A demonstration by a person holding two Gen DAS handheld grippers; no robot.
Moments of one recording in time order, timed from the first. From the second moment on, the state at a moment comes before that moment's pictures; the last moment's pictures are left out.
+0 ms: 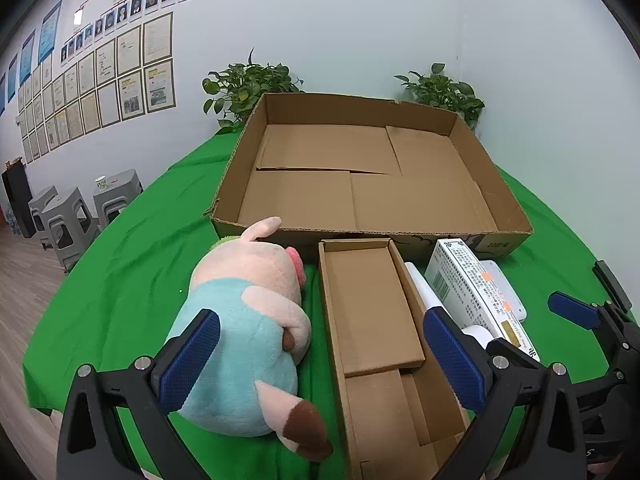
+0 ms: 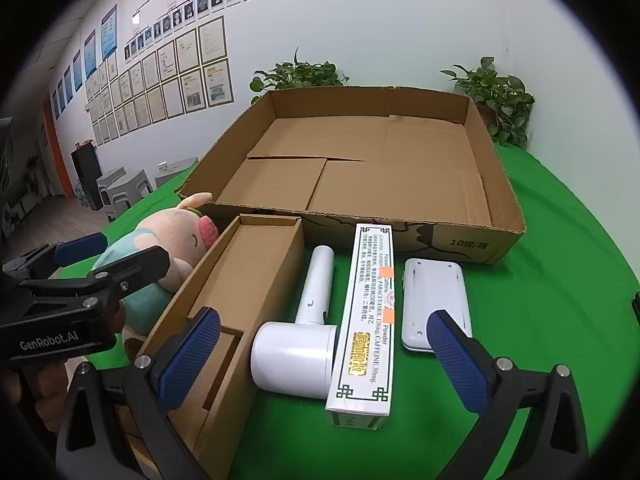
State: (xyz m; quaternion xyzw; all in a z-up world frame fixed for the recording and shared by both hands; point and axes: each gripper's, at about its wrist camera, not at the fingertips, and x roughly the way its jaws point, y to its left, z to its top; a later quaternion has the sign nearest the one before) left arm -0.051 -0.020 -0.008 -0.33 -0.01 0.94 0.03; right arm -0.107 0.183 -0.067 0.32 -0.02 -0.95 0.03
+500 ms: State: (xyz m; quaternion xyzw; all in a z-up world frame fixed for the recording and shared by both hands) left arm -0.051 -0.039 -0.012 -0.35 -0.04 0.94 0.06; right arm -0.111 0.167 -0.066 0.33 0.00 -0.94 0.07
